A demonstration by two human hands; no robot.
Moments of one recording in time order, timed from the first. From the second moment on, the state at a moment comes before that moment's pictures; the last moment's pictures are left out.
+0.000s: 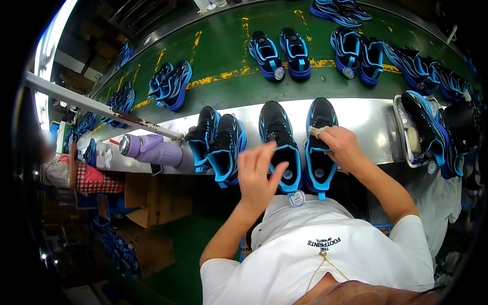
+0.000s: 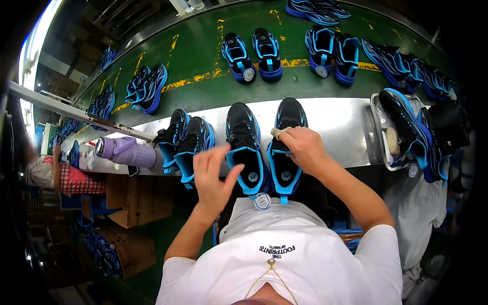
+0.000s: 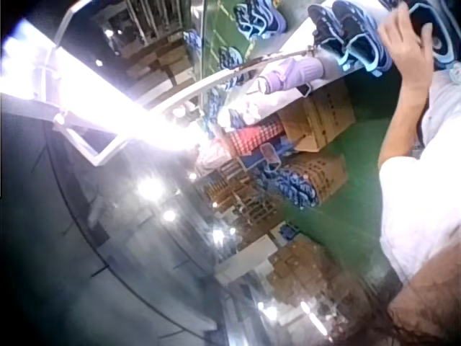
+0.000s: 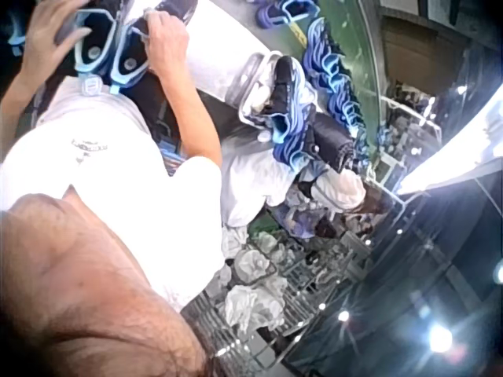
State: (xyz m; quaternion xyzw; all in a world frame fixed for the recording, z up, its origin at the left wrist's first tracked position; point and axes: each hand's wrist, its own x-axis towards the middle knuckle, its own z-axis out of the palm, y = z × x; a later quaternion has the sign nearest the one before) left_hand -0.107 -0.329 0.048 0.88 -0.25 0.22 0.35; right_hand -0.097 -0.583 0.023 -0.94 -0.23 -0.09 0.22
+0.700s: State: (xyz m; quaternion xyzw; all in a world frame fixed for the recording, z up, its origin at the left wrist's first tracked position) left_hand -0.093 -0.328 -0.022 0.87 -0.42 0.11 0.24; right_hand -0.134 -0.579 0.019 -0.96 -0.18 -0.12 0.17
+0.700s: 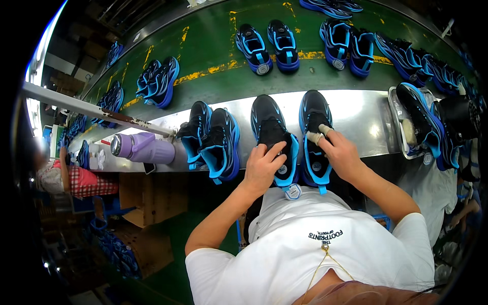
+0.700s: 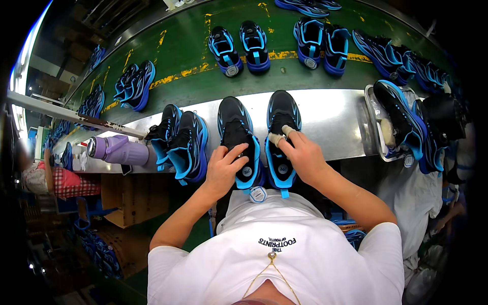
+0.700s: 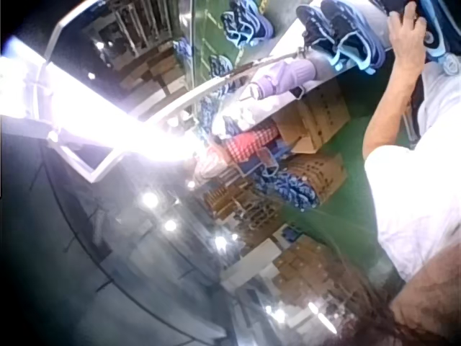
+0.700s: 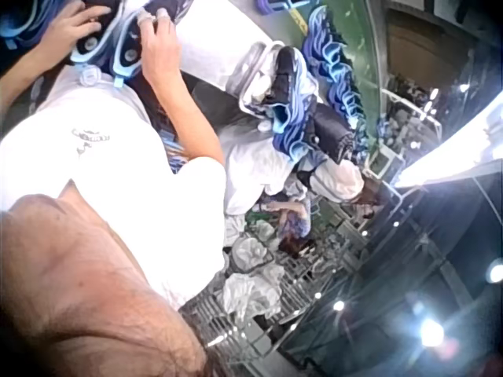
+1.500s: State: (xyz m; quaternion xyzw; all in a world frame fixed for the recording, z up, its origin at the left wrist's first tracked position) left_hand -0.044 -0.342 0.002 0.88 -0.33 -0.02 0.34; right_hand -0.098 -0.609 0.067 -0.92 -0.24 0.11 0.28
